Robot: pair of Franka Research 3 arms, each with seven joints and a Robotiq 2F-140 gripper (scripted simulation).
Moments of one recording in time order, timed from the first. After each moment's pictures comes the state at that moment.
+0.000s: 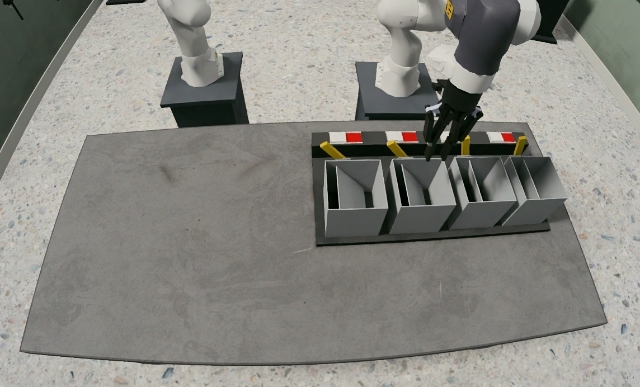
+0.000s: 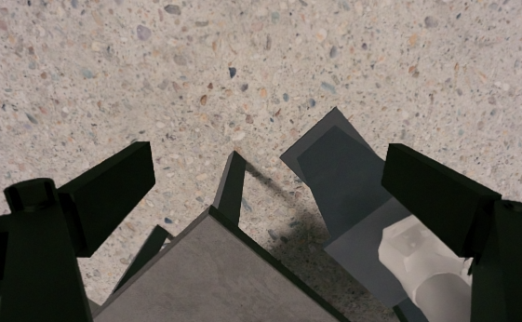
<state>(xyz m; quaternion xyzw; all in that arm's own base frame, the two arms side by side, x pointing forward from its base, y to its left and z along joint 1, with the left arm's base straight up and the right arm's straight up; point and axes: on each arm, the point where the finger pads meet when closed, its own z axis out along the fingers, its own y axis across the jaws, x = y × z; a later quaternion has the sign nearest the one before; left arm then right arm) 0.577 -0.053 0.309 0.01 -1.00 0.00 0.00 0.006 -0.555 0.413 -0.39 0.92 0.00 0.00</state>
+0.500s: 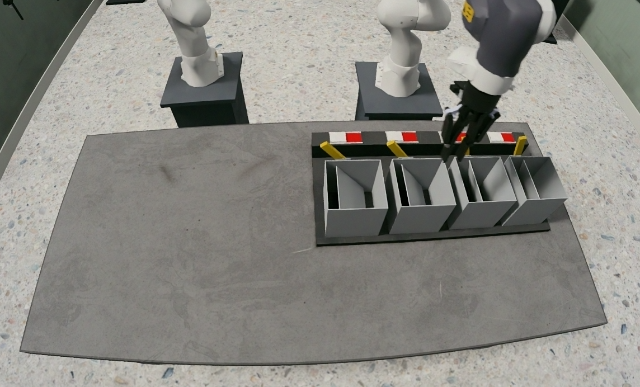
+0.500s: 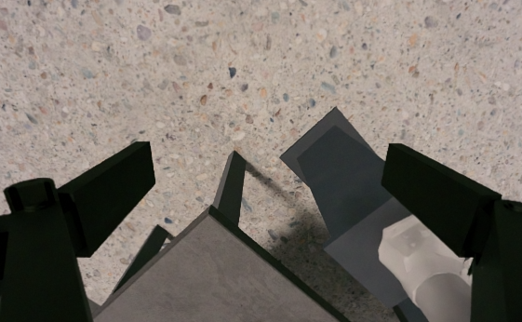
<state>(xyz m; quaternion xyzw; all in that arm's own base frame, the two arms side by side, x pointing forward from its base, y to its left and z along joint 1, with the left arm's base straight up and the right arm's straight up) 0.581 -0.008 0.311 0.03 -1.00 0.00 0.00 0.006 -0.555 0.413 -0.39 0.92 0.00 0.00</state>
